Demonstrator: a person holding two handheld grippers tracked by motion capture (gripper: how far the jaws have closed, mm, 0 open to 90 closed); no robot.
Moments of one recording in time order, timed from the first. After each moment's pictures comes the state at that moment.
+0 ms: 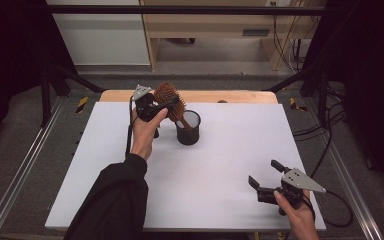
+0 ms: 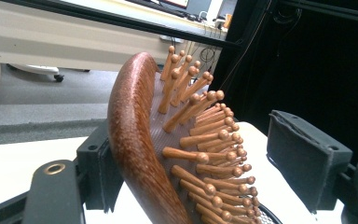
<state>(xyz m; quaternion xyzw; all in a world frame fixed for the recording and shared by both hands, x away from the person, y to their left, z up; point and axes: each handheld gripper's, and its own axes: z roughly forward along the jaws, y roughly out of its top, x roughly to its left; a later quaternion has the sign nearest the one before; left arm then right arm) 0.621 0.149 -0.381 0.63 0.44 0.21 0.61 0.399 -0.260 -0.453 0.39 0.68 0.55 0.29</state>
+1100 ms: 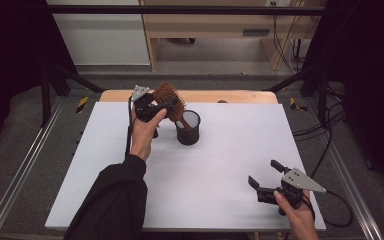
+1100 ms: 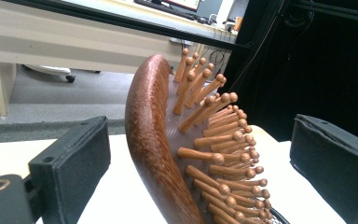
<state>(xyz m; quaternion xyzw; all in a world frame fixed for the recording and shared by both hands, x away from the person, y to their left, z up) 0.620 0.151 -0.381 0.62 0.45 0.22 0.60 0.399 -0.259 -0.453 0.39 0.68 0.55 0.28</state>
